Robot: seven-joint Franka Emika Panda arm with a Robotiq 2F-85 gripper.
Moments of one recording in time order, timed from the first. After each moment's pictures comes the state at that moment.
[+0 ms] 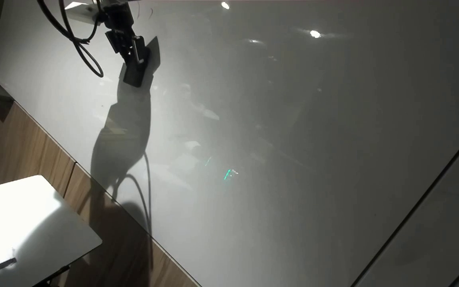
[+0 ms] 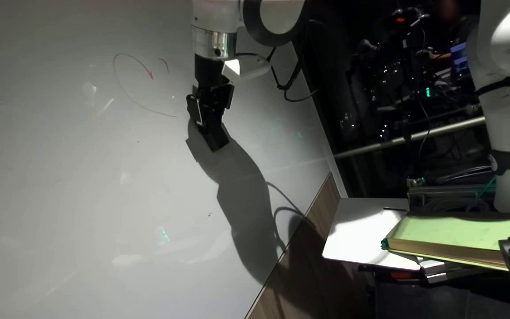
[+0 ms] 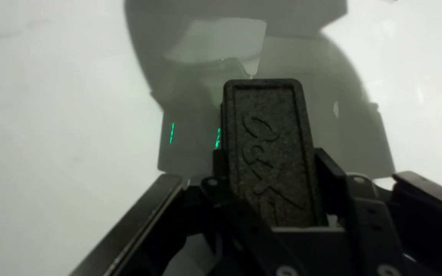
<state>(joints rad) -0.10 -0.30 0.38 -2.27 -0.47 2.59 0.67</state>
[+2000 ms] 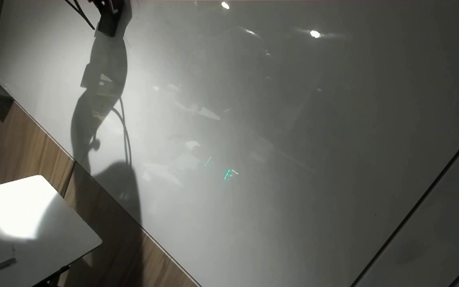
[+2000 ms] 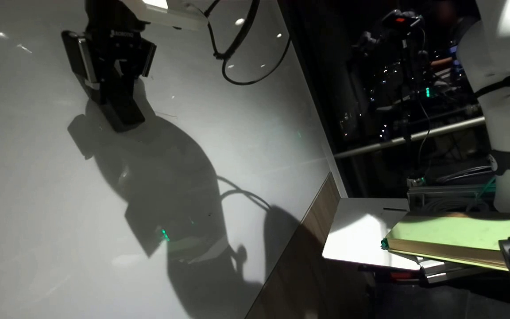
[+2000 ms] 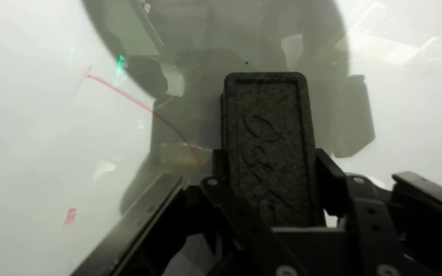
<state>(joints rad) 0.10 -0.13 0.49 -1.89 -0.61 2.45 0.82</state>
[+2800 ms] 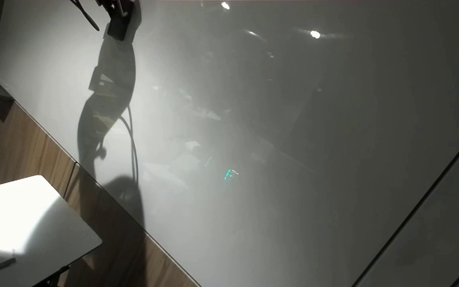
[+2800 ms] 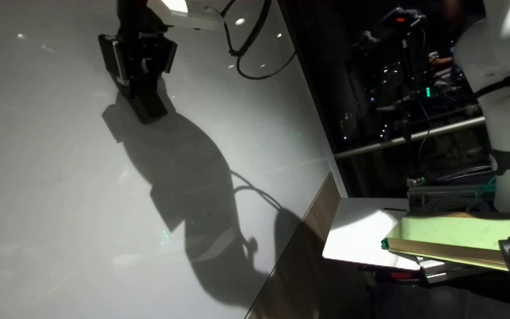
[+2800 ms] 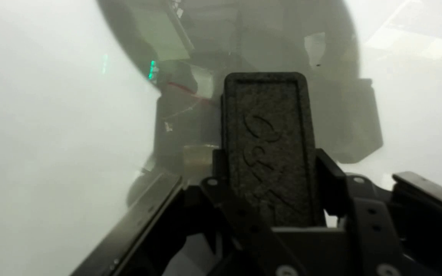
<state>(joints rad) 0.15 -0.21 0.36 -1.97 -0.59 2.45 0.80</state>
